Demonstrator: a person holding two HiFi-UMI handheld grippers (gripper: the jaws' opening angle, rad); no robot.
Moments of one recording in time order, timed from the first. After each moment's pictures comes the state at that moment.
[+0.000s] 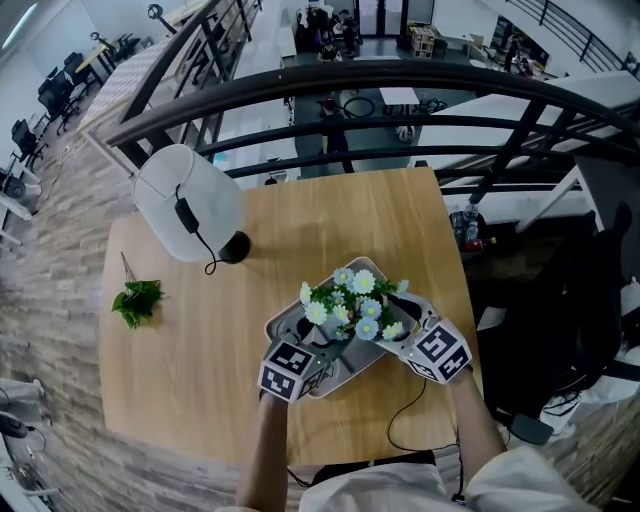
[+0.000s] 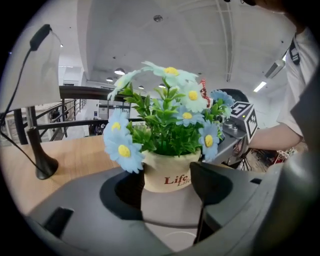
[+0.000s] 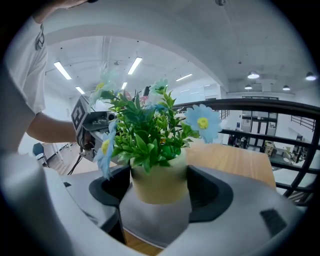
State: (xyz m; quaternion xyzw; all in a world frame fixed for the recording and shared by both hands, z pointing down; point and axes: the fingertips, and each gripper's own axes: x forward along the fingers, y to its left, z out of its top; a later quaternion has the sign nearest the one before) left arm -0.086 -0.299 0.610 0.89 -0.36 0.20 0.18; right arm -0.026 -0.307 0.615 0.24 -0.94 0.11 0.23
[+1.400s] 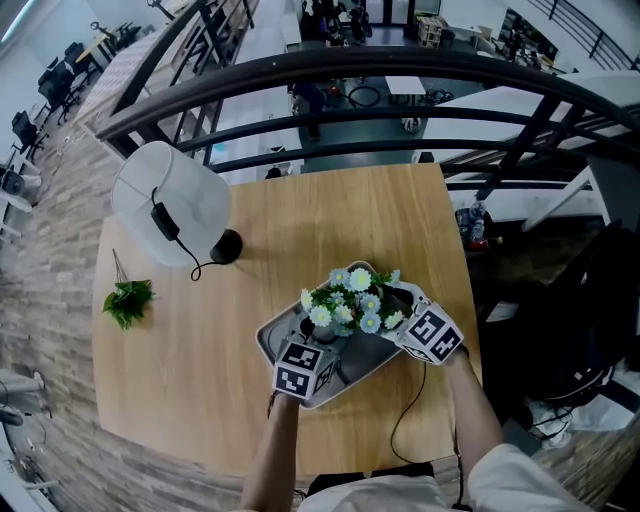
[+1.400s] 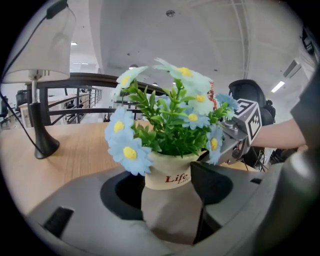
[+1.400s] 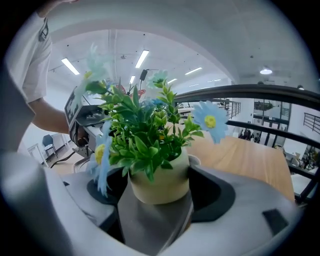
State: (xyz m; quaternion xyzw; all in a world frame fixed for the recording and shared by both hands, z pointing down) left arm -0.083 -0.335 0.676 0.85 -0.43 0.21 0.22; right arm -0.028 -0.356 0.684 0.18 -0.94 0.10 0.26
